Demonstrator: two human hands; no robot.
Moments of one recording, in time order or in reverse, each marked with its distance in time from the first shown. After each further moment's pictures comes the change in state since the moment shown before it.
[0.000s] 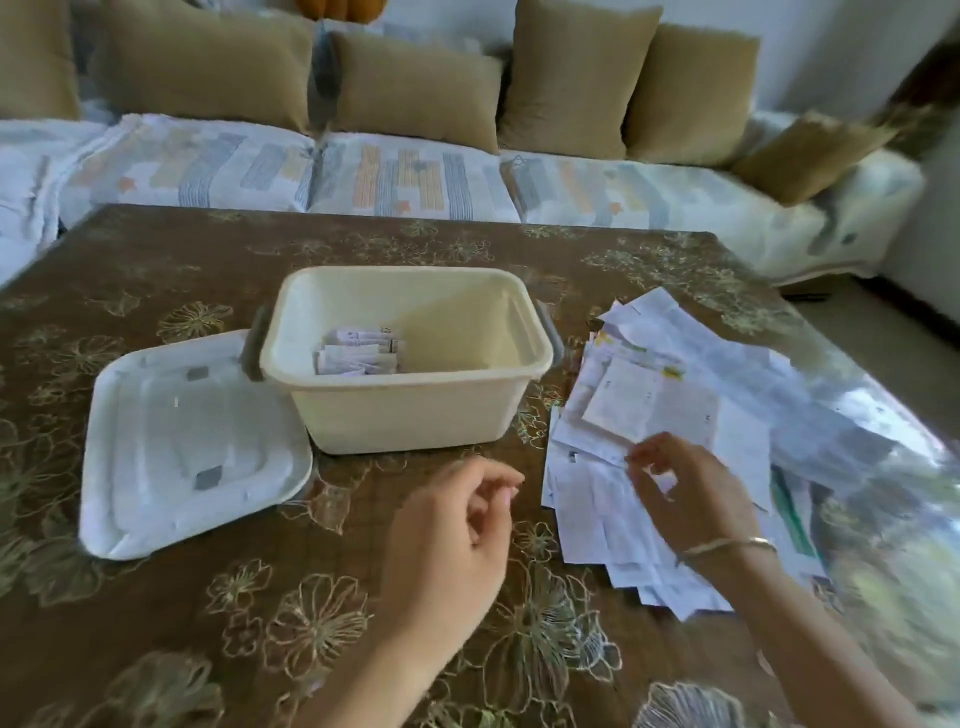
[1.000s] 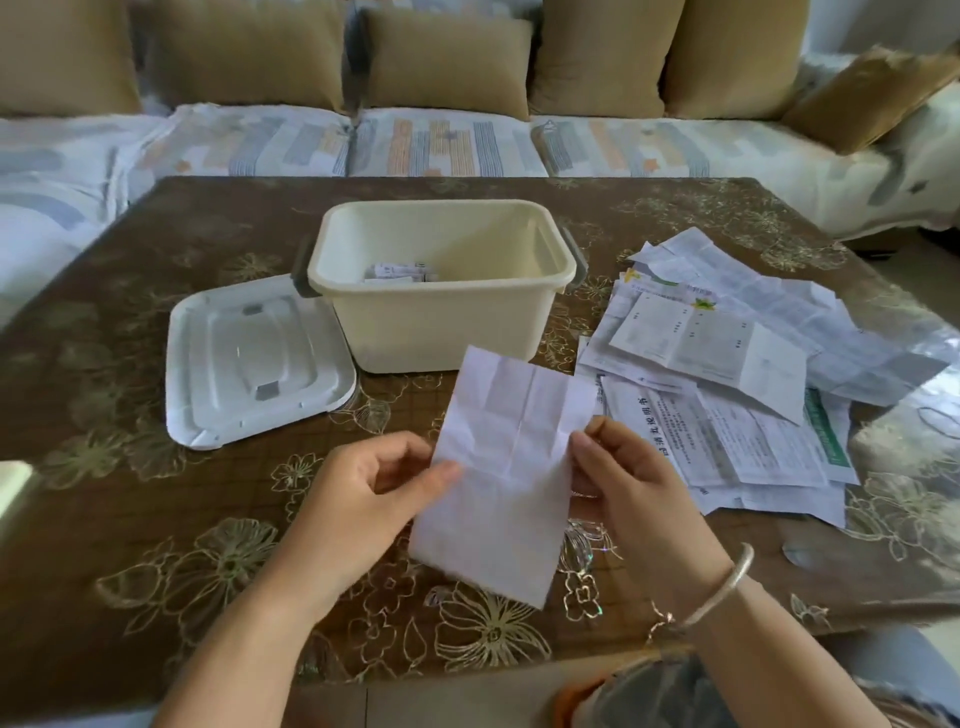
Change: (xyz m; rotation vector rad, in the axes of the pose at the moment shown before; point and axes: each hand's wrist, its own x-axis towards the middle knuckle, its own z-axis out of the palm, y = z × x) left_hand -0.058 -0.006 -0.068 -0.262 -0.155 -0.344; right_hand -0.093 -0.068 0.027 1.305 -0.336 0.192
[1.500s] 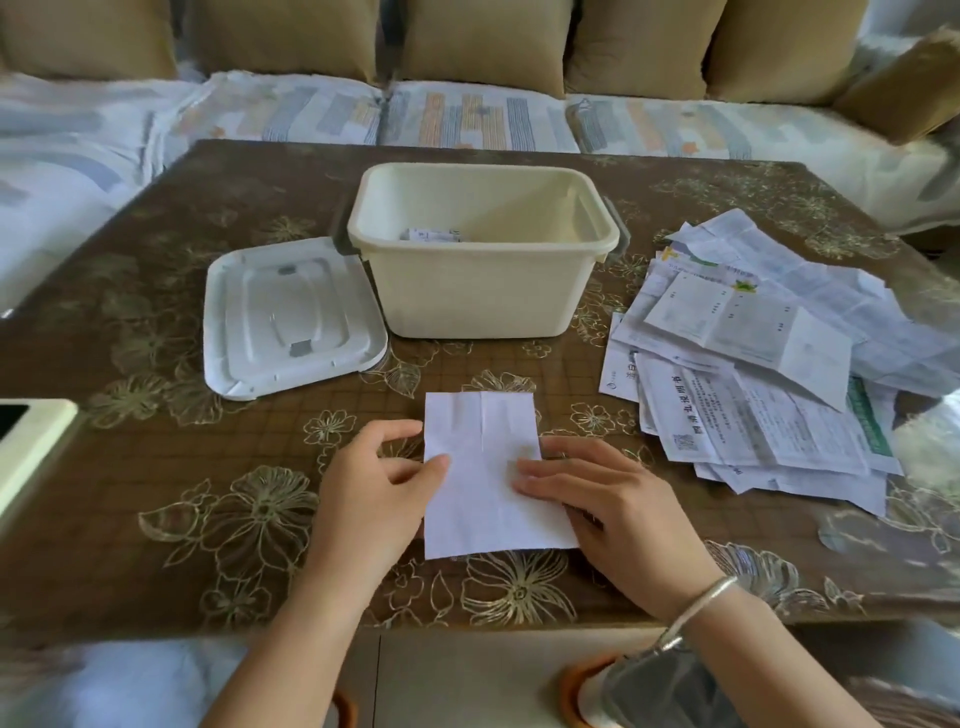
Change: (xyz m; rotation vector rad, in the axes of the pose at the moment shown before) left_hand -0.016 -0.039 0.007 0.149 0.389 -0.173; right_hand 0.000 0.052 -0.016 -1.206 -0.280 -0.780
